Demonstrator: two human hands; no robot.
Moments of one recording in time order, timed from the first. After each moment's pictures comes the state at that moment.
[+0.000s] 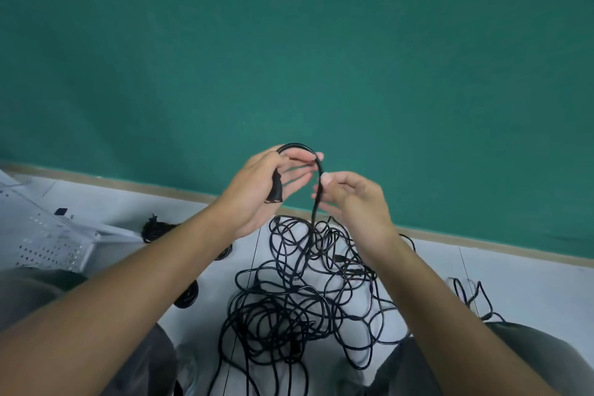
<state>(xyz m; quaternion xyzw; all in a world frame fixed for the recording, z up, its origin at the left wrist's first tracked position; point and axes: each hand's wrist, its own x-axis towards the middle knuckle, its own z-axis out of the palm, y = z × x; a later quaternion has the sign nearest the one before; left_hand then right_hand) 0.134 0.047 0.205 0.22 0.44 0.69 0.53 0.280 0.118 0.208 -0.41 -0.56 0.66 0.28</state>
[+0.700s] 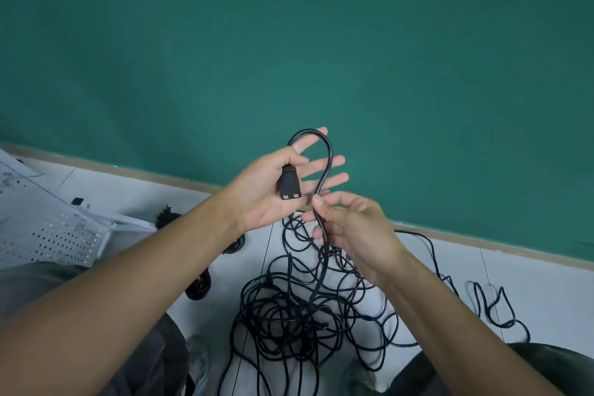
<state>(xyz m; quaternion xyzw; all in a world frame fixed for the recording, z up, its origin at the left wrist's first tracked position) 0.108 0.054 0.203 0.15 0.37 0.62 0.67 0.267 0.112 0.192 -0.40 -0.52 0.74 0.14</state>
